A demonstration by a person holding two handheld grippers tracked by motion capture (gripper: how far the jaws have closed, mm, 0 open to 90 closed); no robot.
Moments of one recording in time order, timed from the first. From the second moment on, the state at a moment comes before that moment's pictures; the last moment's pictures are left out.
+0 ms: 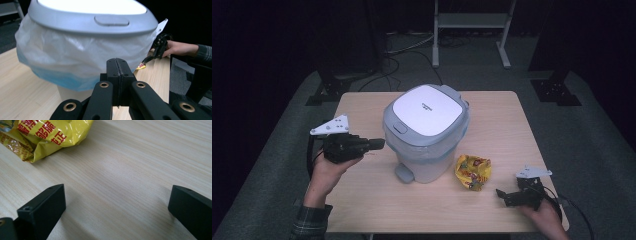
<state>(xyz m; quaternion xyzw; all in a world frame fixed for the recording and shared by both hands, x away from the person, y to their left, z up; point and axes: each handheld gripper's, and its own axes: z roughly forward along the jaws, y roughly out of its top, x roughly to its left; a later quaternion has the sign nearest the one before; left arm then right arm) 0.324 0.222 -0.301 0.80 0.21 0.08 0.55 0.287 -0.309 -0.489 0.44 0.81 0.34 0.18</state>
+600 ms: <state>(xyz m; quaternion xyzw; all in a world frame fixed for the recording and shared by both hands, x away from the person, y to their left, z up) 0.342 0.191 -0.265 0.81 0.17 0.08 0.55 0.287 -0.309 -0.489 0.44 0.81 0.34 0.18</state>
